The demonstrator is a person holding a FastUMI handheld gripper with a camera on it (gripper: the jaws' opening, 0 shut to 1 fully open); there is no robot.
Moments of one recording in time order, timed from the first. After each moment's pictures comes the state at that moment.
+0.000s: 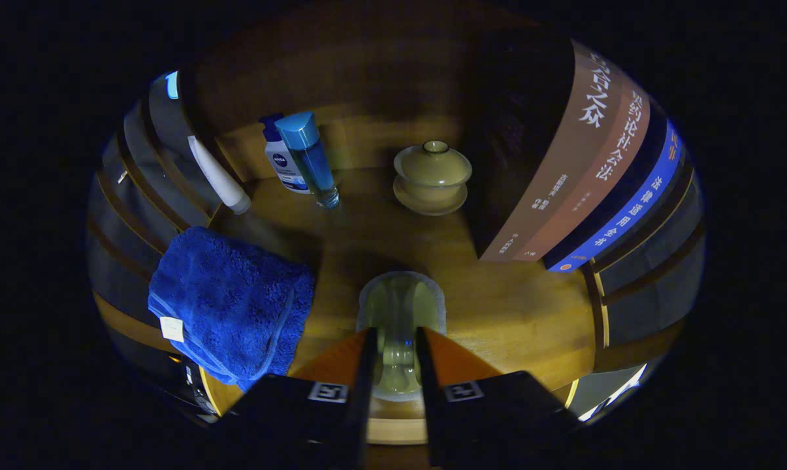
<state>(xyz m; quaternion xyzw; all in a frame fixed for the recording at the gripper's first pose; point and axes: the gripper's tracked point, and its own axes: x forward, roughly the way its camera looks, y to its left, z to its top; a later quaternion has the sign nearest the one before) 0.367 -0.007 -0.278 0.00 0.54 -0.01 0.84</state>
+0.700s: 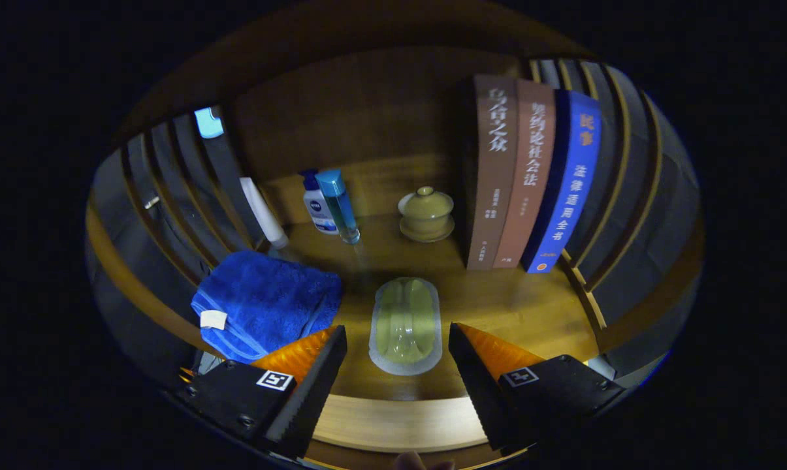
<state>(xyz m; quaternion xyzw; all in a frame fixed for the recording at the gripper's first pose) 0.326 -0.008 -0.212 0.05 0.37 0.01 0.93</state>
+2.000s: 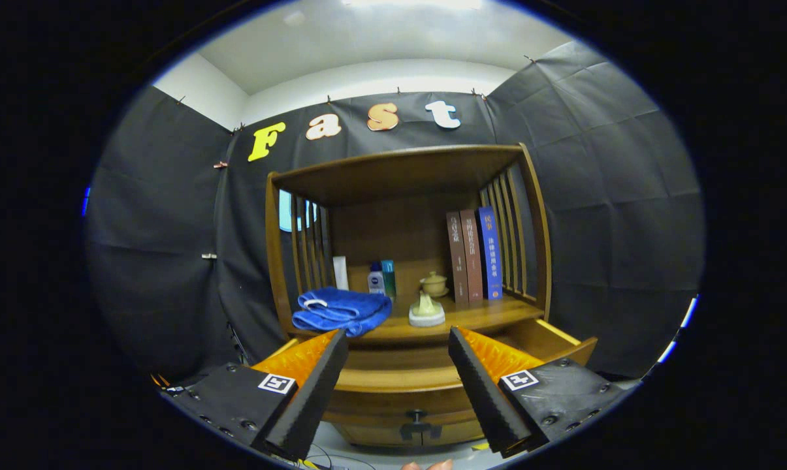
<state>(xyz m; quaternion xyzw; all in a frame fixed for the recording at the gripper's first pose) 0.052 0.024 -0.175 0.04 0.05 0.03 1.00</state>
